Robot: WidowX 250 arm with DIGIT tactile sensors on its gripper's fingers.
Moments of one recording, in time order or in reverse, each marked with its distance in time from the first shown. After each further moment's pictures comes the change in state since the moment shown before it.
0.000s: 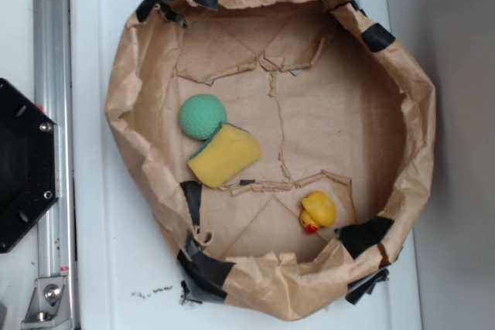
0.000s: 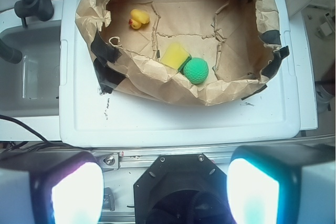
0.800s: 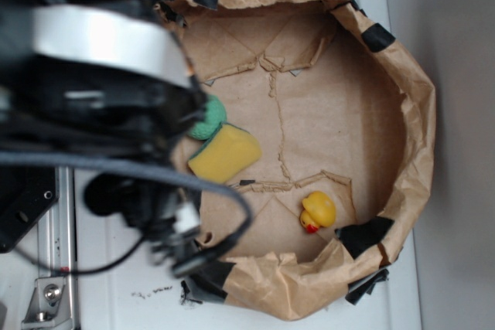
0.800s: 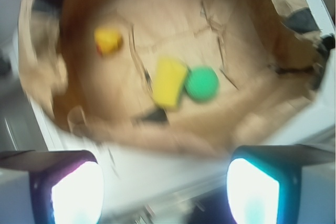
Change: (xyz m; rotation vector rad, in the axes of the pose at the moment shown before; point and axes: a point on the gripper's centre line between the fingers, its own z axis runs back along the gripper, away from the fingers) arm 0.076 0.006 -0.074 -0.047 0.042 0.459
